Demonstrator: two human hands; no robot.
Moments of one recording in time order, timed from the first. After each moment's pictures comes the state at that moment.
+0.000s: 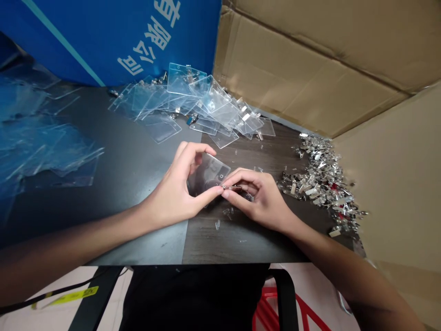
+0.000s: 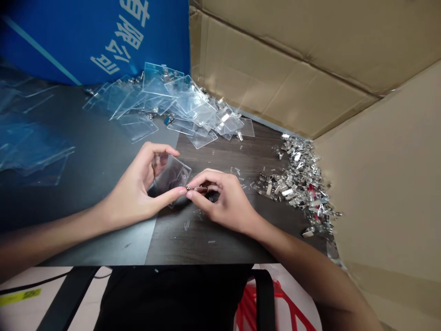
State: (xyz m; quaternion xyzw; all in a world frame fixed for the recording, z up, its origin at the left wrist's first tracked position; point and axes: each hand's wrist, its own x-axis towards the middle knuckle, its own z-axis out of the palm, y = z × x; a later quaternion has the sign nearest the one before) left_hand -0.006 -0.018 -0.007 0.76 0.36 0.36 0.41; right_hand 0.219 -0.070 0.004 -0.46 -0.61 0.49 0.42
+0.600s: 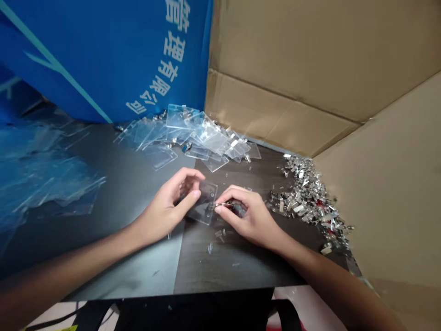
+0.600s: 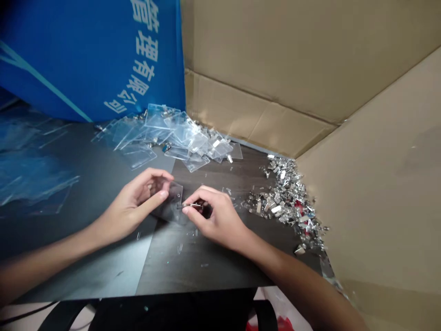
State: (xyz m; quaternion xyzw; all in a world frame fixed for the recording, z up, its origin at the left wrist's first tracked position) left_hand -0.010 -0.006 0.009 0.71 0.37 0.35 0.48; right_hand 0.223 -0.064 0.008 -0.47 -0.70 0.36 0.40
